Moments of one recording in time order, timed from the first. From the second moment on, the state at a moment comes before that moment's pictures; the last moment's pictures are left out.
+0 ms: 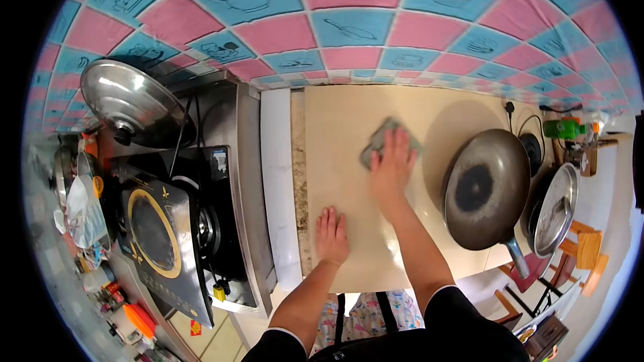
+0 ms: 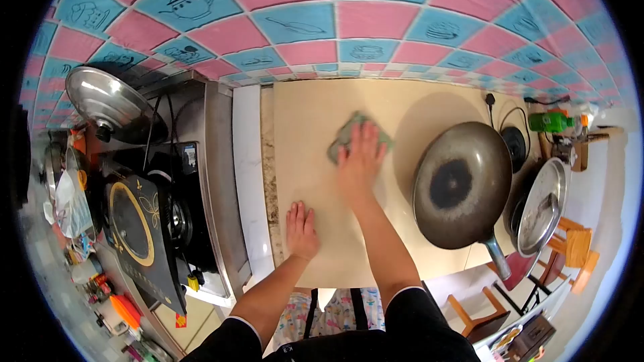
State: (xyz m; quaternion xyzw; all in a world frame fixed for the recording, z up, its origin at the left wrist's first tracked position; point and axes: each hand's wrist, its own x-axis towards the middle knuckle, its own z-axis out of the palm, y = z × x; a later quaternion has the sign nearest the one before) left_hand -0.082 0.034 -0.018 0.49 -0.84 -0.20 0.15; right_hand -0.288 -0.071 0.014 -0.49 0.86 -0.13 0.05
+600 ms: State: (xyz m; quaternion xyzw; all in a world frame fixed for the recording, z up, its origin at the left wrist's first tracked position) left_hand -0.082 0.035 -0.013 0.49 -0.83 -0.21 0.16; right_hand -0.235 -0.158 -0.011 -0.73 0.63 -0.24 0.12
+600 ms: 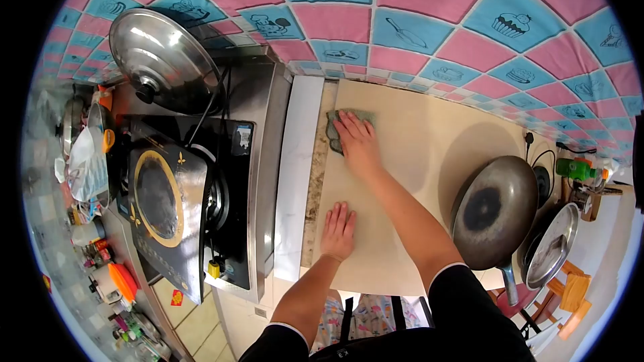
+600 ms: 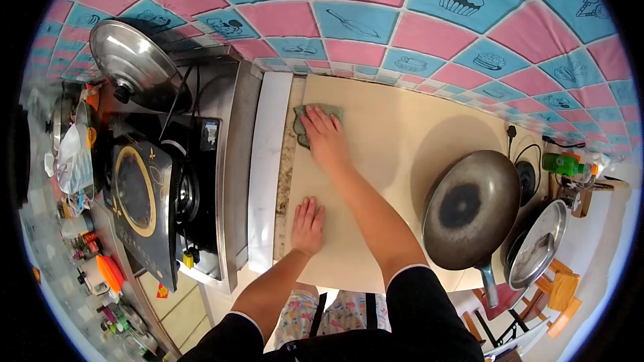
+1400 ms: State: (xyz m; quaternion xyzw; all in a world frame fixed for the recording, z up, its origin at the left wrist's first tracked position) left_hand -0.080 0.036 -0.010 0.49 -0.84 -0.21 0.13; right_hand -0.159 -0.243 -0.013 -0.75 0.60 -0.23 0.15
